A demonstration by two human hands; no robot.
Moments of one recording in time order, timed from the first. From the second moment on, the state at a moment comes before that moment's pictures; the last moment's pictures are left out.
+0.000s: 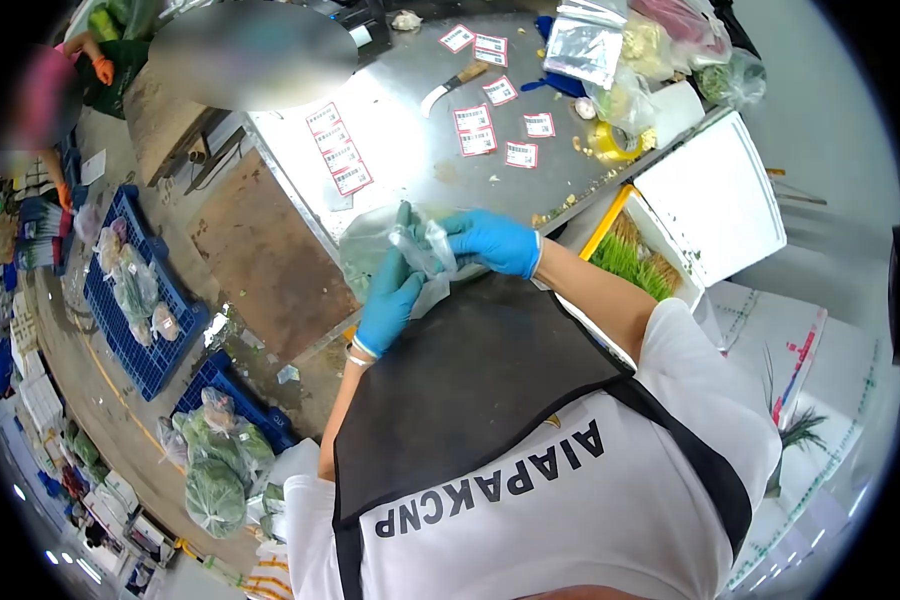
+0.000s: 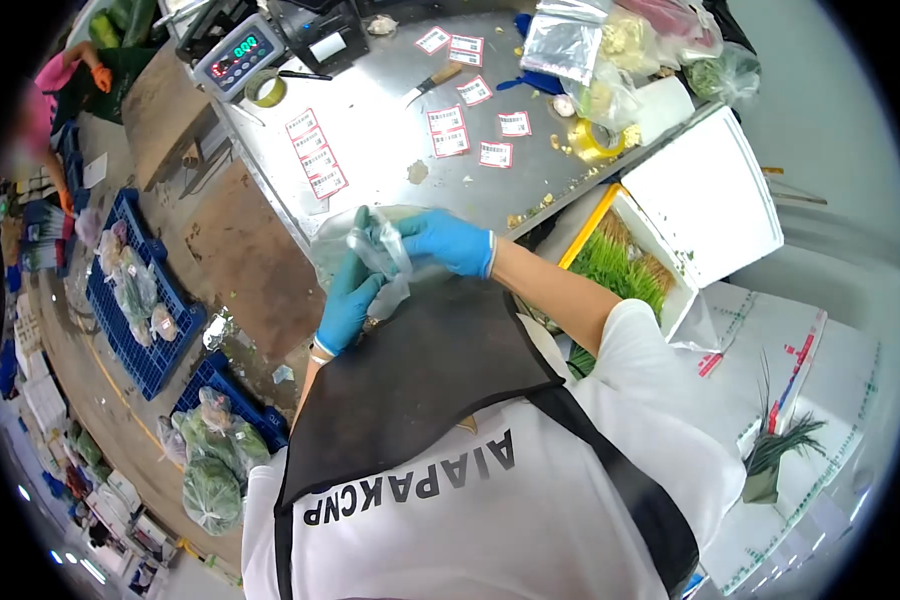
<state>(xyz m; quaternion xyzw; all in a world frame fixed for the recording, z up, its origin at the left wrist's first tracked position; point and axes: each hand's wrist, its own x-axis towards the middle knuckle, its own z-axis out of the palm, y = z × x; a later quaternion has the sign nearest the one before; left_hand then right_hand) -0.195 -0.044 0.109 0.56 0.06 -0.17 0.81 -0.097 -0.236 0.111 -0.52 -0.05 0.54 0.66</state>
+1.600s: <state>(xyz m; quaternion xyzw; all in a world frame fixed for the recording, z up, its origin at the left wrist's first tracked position) -0.098 -0.106 0.100 0.65 0.21 -0.19 0.71 -0.045 -0.303 0.071 -0.78 0.05 0.11 0.62</state>
